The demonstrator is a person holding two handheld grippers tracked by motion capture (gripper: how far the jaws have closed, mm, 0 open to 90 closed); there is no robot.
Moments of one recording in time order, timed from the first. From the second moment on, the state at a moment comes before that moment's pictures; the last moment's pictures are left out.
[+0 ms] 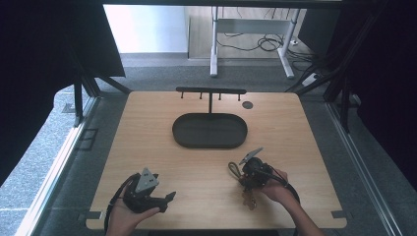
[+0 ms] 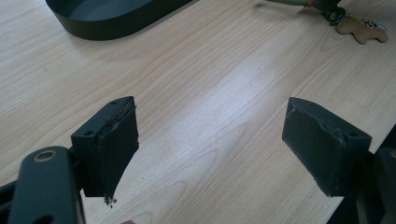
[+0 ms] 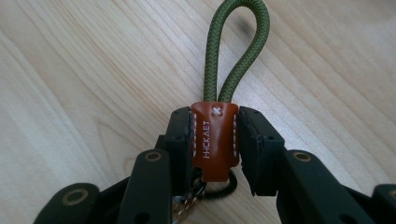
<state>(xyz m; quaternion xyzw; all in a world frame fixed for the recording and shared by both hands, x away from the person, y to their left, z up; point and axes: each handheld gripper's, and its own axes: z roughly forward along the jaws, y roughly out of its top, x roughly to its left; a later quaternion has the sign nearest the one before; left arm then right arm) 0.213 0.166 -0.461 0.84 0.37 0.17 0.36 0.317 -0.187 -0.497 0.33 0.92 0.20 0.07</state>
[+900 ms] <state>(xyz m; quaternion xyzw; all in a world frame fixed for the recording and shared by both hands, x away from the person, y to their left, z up) 0.213 0.168 -0.461 0.84 0.37 0.17 0.36 0.311 -0.202 -0.441 0.32 0.91 0.23 0.10</state>
